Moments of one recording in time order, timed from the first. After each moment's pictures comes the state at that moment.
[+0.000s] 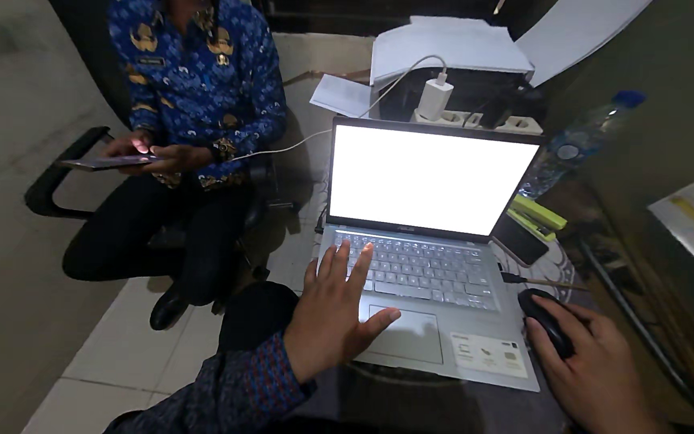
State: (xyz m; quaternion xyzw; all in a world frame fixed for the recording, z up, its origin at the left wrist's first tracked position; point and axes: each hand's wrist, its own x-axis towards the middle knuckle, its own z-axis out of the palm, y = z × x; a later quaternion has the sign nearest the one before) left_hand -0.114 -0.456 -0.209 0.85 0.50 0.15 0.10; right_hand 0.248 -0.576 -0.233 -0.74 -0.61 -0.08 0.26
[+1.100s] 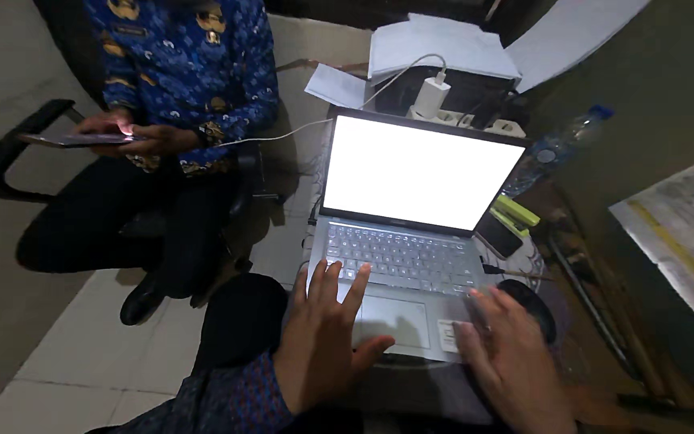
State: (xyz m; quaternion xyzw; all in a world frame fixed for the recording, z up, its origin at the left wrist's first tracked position) left_hand -0.125 -0.494 -0.225 0.86 0.47 0.20 0.05; right_hand 0.168 -0.581 -0.212 -0.69 -0.68 -0.06 0.23
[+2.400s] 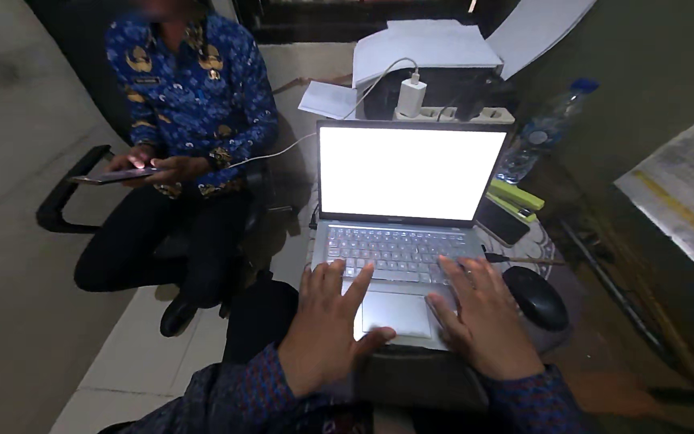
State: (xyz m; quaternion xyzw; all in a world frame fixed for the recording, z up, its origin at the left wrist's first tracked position) left_hand -0.126 -0.490 -0.210 0.87 0.45 0.16 0.08; right_hand 0.153 -0.536 -0.226 -0.70 -0.68 -0.05 0.20
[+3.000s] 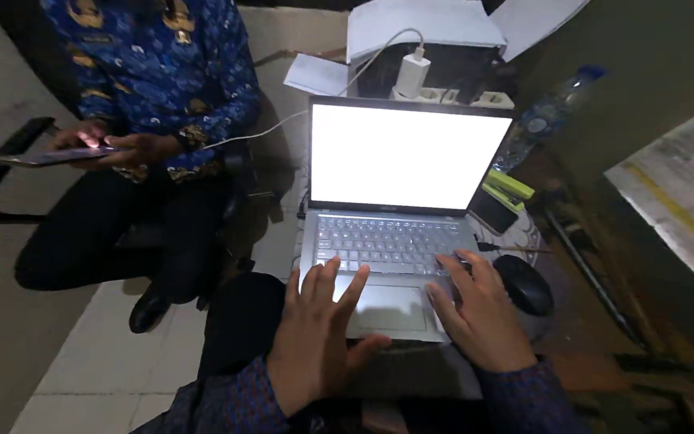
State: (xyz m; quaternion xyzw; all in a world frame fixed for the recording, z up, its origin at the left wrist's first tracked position) left_hand -0.130 -0.500 -0.222 0.88 0.44 0.18 0.05; right_hand 0.153 -0.542 -0.224 -0.71 -0.67 -0.03 0.23
